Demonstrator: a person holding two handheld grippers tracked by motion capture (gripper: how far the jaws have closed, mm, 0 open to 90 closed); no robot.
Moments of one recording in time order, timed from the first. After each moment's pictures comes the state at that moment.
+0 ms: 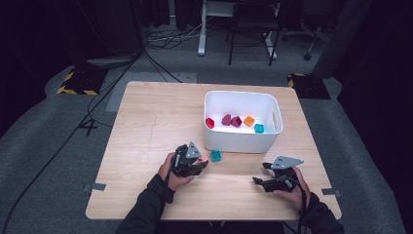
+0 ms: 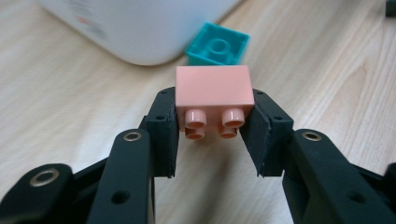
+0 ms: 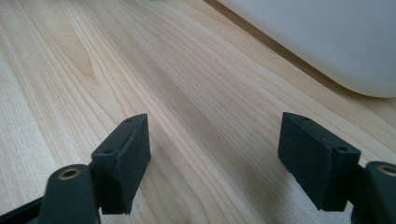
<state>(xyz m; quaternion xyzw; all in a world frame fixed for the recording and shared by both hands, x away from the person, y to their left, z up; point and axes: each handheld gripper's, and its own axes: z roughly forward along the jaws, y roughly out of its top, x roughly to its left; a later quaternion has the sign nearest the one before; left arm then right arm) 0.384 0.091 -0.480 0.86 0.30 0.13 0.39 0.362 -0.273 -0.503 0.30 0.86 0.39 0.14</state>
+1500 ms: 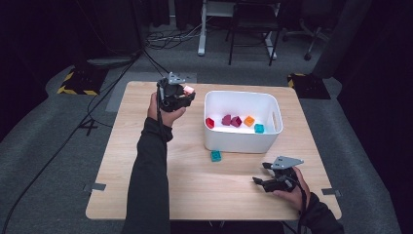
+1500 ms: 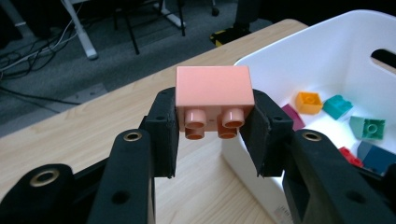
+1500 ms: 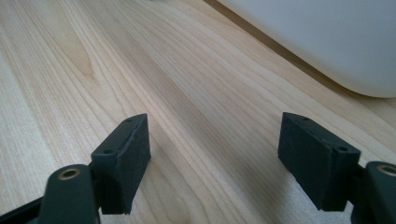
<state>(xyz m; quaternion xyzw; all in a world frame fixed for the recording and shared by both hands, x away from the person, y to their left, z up) 0.501 0.117 -0.338 0.77 0.41 0.22 0.44 0.362 -0.273 -0.503 0.30 0.86 0.39 0.14</state>
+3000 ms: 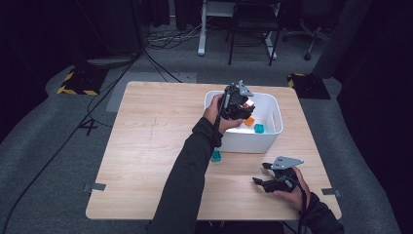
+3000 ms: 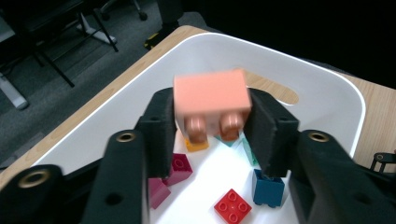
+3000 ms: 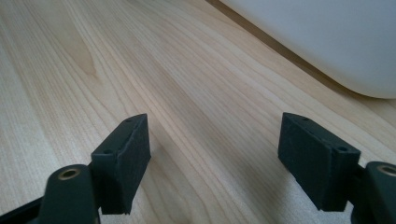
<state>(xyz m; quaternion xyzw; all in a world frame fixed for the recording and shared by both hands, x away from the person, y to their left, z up) 0.483 -0.042 -0.330 0.85 0.26 0.18 0.42 0.362 -0.273 -0.503 0.29 0.86 0.39 0.14</state>
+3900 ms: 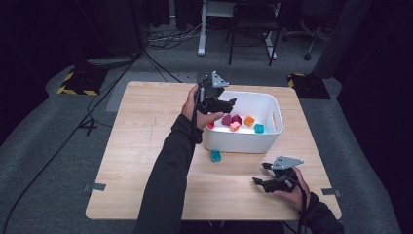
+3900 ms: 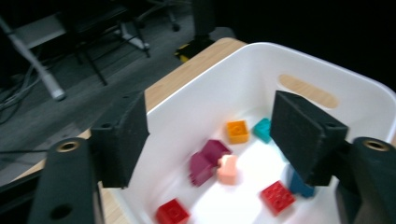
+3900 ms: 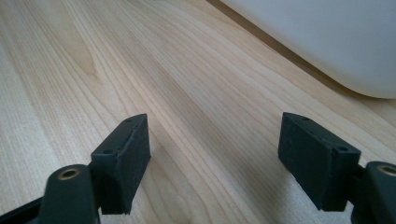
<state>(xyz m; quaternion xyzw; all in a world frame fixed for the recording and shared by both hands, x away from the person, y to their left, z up) 0.478 0.028 -0.309 0.81 0.32 0.23 0.44 0.361 -0.273 -0.503 0.30 0.86 0.39 0.14</state>
